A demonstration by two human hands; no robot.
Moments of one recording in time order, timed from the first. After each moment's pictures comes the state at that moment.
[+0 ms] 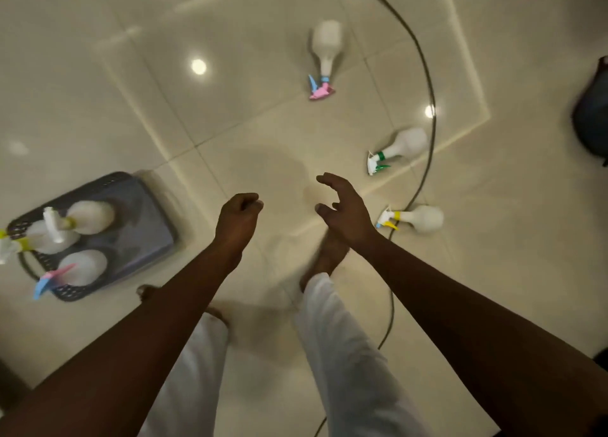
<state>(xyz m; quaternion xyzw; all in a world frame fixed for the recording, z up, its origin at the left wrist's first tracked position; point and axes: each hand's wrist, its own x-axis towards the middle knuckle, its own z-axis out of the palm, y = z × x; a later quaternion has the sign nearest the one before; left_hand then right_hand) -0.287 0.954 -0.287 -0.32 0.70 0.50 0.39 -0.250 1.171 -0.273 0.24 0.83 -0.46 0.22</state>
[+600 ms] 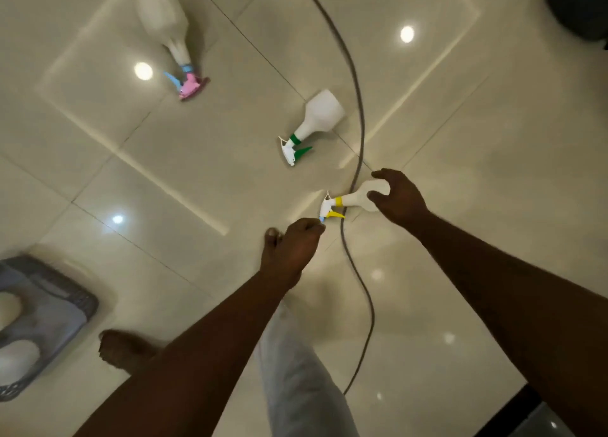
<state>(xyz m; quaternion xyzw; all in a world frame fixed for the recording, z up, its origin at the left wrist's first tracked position) -0.215 1.285 -0.360 -0.23 0.64 0.40 0.62 -0.159 1.510 -0.376 0.39 0.82 -0.32 0.28</state>
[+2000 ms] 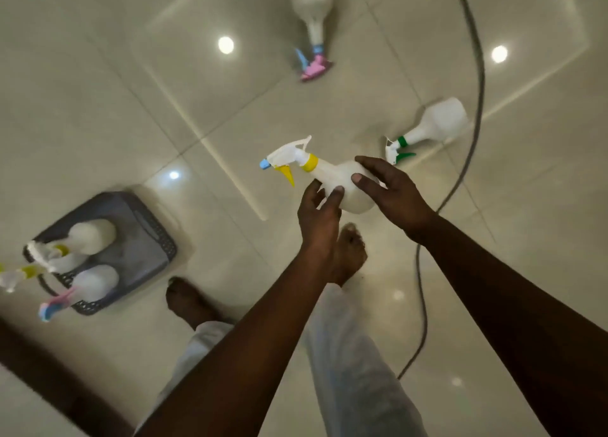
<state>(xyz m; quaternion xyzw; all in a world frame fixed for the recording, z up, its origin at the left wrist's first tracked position) -0.291 1.158 -0.346 -0.46 0.53 0.65 0.29 -0.291 1.302 -0.367 0.29 0.73 -0.55 0.28</state>
